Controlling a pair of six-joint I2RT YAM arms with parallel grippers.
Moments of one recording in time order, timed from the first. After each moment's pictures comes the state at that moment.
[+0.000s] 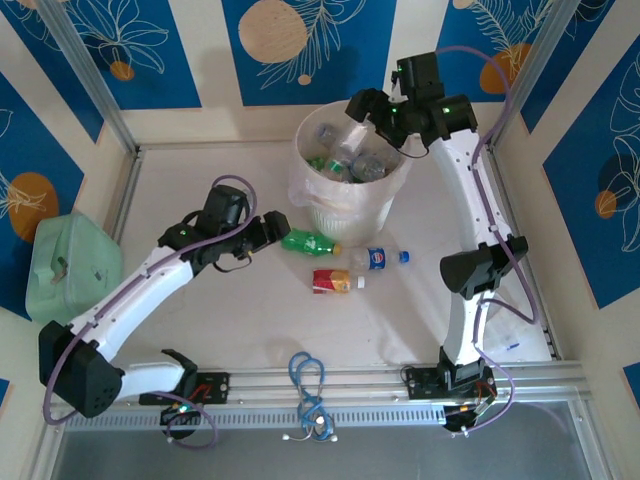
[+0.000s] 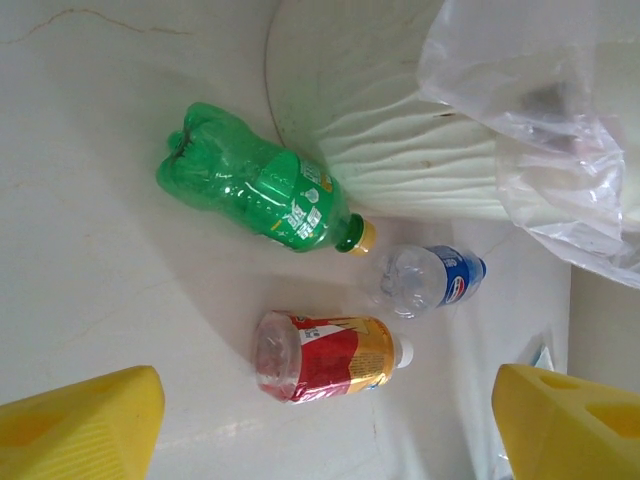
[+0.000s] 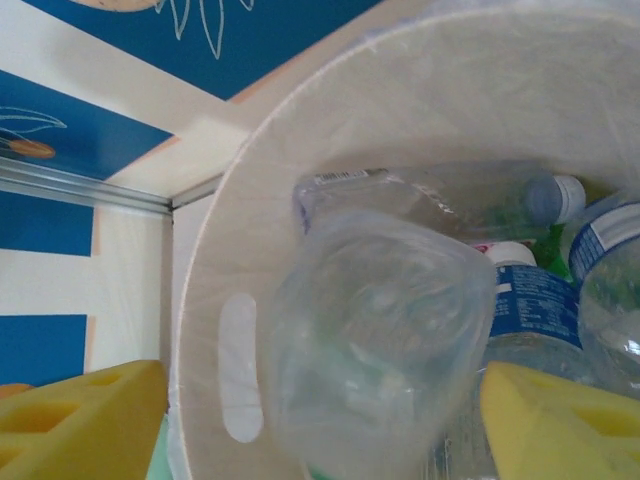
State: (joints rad) left arm -0.53 1.23 1.06 -0.61 0.19 -0.87; right arm 0.32 1.97 2.44 -1.16 -0.23 0.72
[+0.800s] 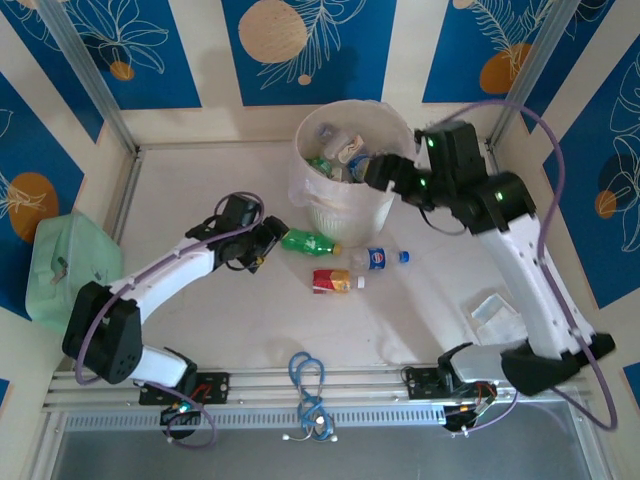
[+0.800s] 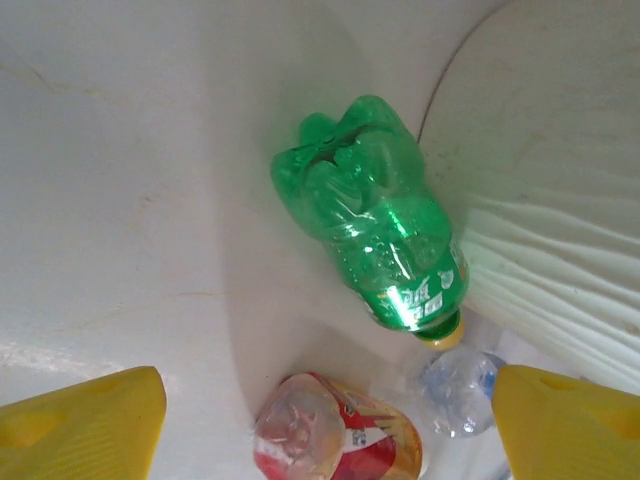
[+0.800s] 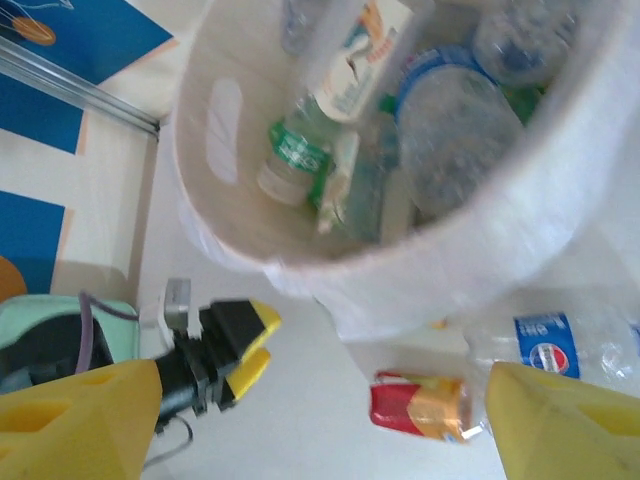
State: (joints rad) left arm -0.50 1.44 0.95 -0.44 0.16 -1.28; right arm 0.46 1.24 1.65 -1.10 -0.09 0.70
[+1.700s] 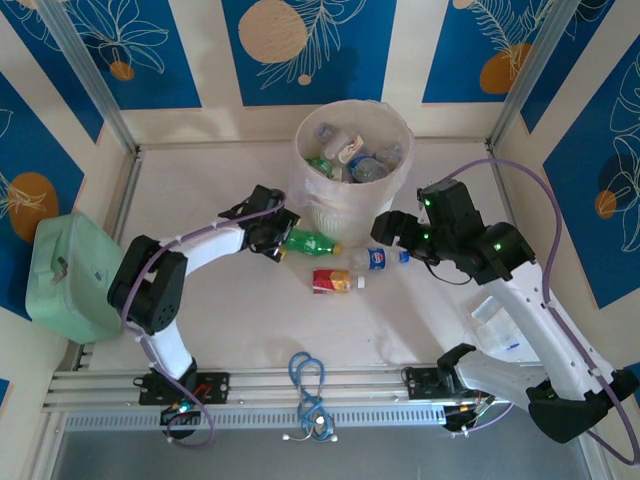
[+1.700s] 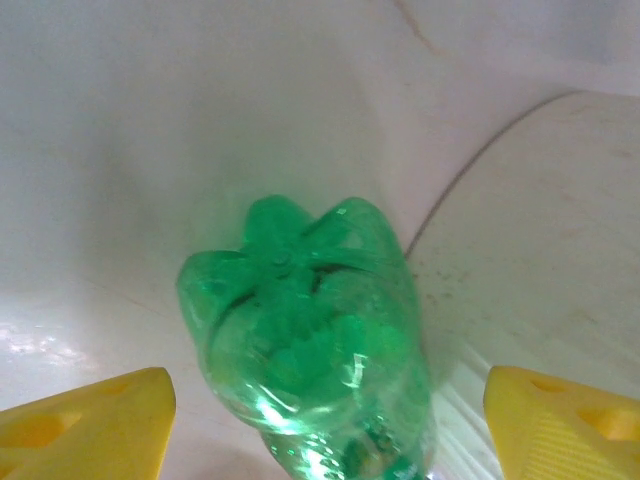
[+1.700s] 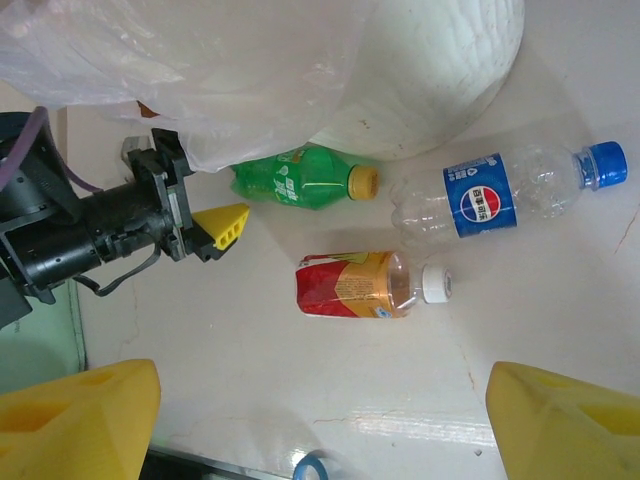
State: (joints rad) left arm -0.52 1.76 1.12 -0.33 0.15 -1.53; right arm 0.53 1.03 1.31 -1.10 -0.07 0.80
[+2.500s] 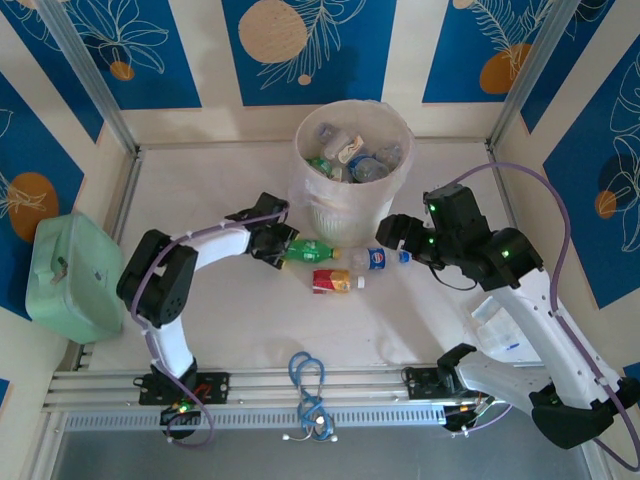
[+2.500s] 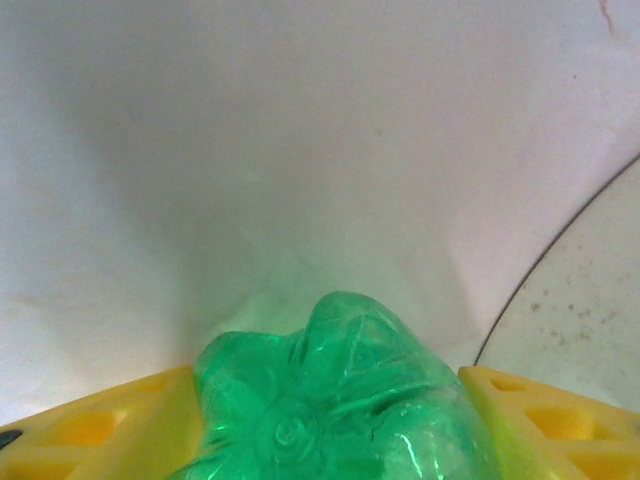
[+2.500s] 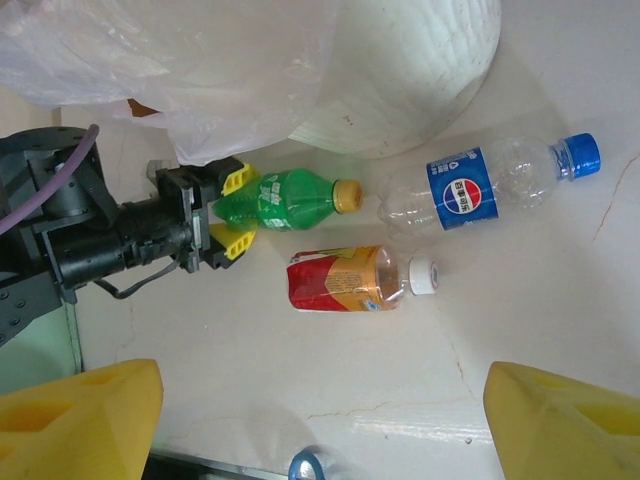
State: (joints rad) left arm -0.53 1.79 1.09 -0.36 0.16 -1.55; right arm 0.54 1.00 1.31 -1.13 -0.04 0.82
